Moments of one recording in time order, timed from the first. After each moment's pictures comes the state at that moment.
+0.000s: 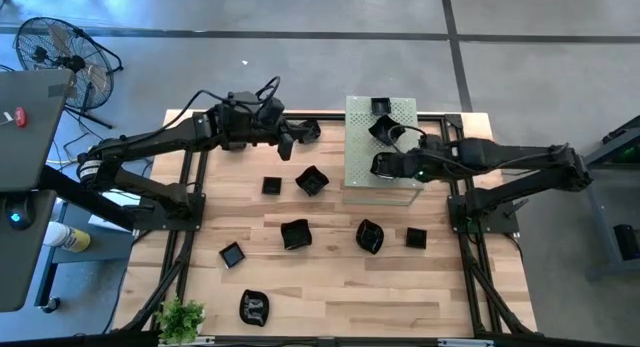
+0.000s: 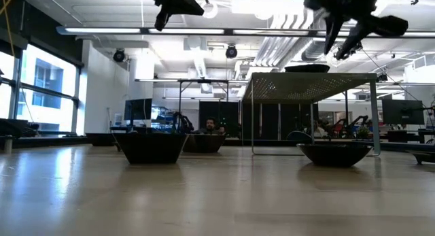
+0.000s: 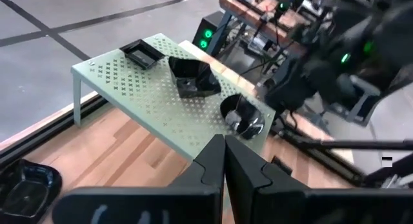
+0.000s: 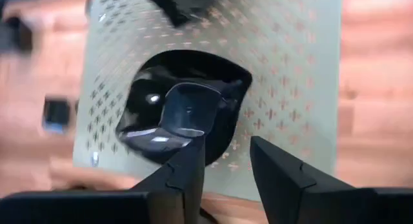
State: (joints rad) left arm 0.33 1.23 1.19 -0.27 0.06 -0.41; right arm -0.04 1.11 1.12 -1.15 0.38 1.46
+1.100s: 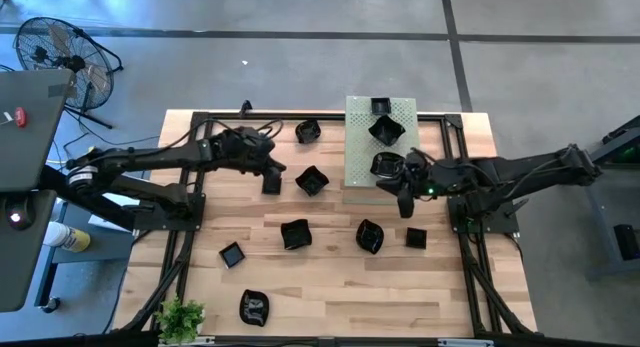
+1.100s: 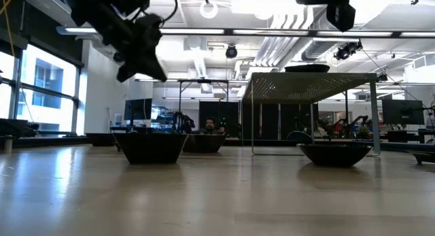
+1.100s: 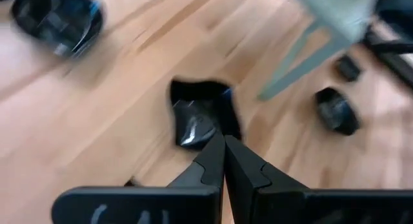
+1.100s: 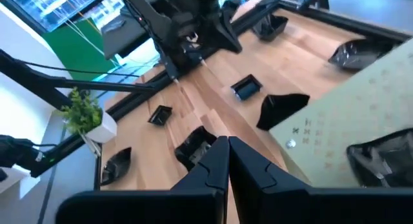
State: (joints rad) left arm 0.33 1.13 0.75 -0.30 0.07 -0.48; right arm 0.15 0.91 0.83 -0.32 0.28 0.66
